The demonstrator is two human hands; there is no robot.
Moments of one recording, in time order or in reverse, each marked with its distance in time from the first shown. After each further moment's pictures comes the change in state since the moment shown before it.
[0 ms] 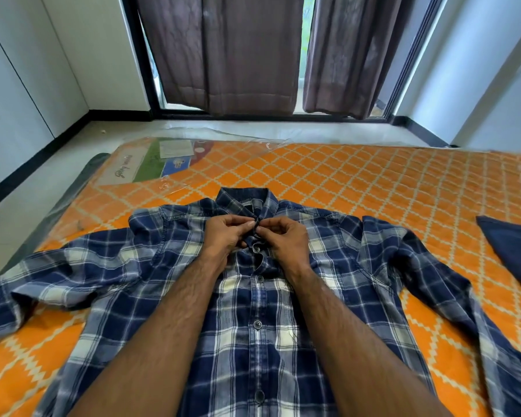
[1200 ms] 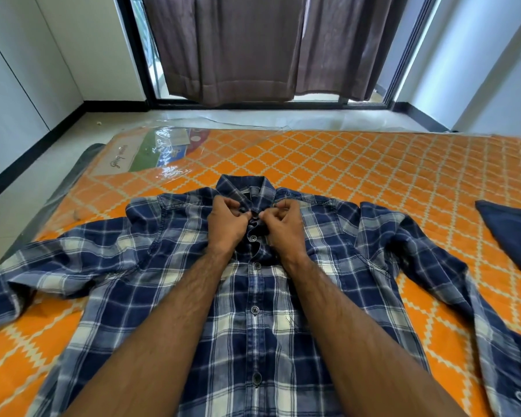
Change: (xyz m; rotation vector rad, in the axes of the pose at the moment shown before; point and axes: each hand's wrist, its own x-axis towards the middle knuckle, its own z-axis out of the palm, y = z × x) left_hand -0.006 -0.001 0.015 0.318 0.175 0.140; right_hand -0.006 -0.007 0.002 0.072 0.076 0.026
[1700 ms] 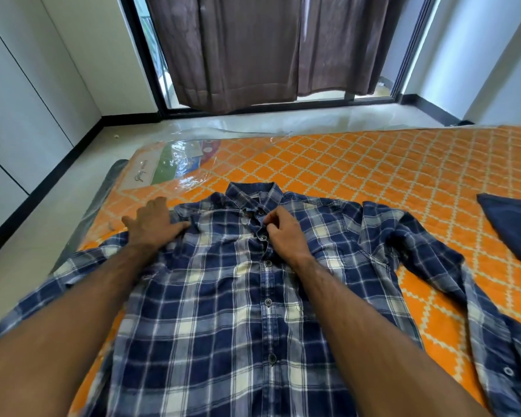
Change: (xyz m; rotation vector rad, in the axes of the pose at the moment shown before) left_hand 0.044 -0.016 -0.166 1.062 -0.022 0.069; right_hand -0.020 -0.020 0.001 -0.383 -0.214 -0.107
